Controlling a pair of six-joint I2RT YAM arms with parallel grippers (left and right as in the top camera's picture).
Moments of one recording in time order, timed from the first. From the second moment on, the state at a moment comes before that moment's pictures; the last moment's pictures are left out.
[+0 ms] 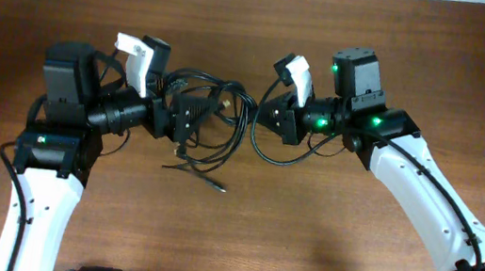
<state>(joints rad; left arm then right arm) -0.02 1.18 1.07 -0.49 0.90 -0.03 0.34 1.54 1.14 -0.38 -0.92 0.00</state>
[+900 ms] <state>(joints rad) -0.17 1.18 1.07 -0.69 0.63 0.36 0.34 1.71 1.14 -0.61 -0.51 0.02</state>
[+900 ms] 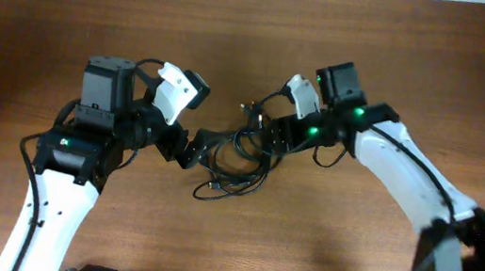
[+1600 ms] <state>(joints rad) -0.17 1.31 1.07 -0.62 0.63 0.35 0.45 1.91 1.14 -0.38 -0.48 -0.03</state>
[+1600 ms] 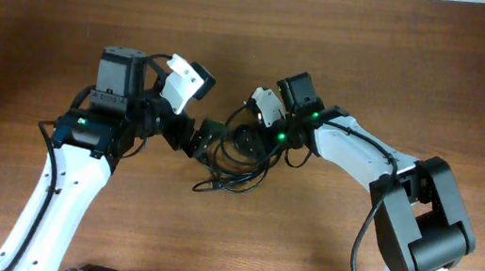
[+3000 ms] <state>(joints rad) -0.17 1.31 1.07 -0.66 0.63 0.34 0.42 1.93 1.23 -0.42 0.06 -0.05</state>
